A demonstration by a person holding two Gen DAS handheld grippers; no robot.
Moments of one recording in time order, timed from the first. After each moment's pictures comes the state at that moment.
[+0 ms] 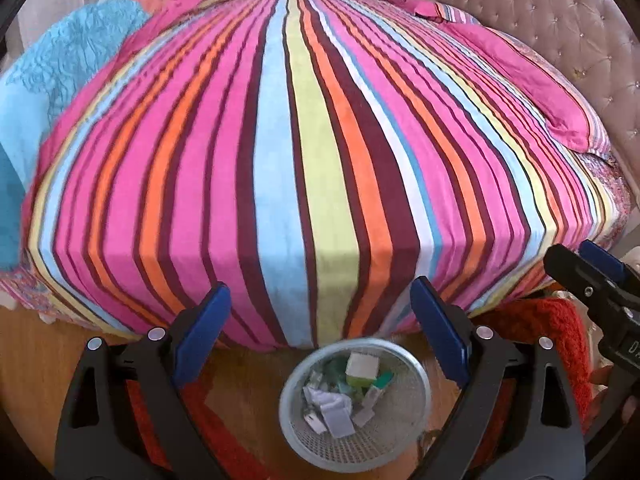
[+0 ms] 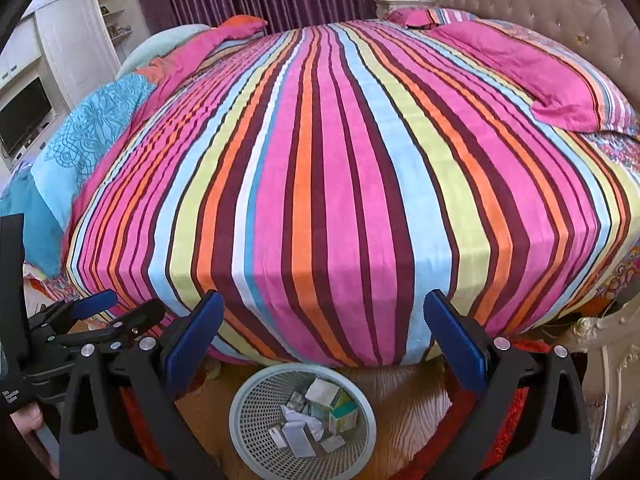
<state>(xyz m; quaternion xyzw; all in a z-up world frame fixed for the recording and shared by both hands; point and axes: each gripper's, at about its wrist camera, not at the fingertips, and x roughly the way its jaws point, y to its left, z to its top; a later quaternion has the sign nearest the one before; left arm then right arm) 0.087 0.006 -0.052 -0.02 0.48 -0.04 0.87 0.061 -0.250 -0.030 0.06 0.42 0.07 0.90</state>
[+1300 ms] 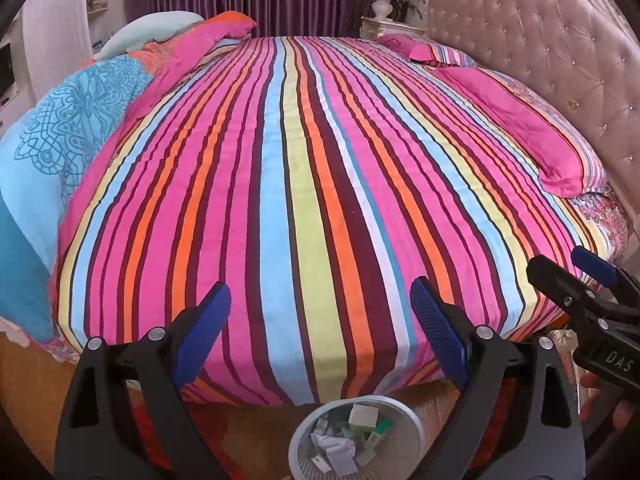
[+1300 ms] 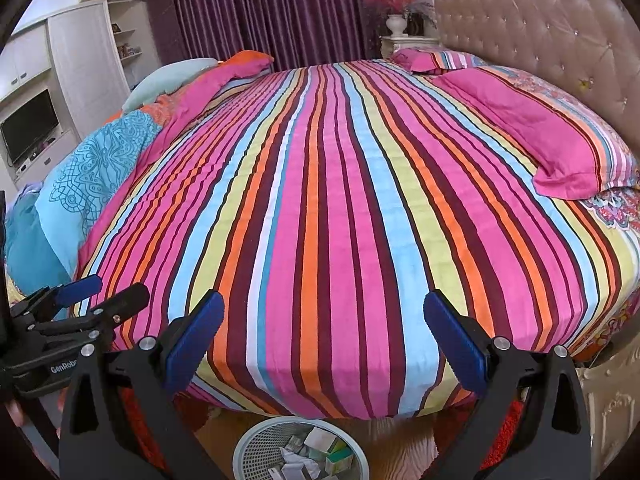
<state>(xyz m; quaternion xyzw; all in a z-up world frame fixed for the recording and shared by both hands) 0.121 -0.004 0.020 -0.01 0.42 -0.03 0.91 0.095 -0.255 0.022 0.06 0.36 0.08 0.93</state>
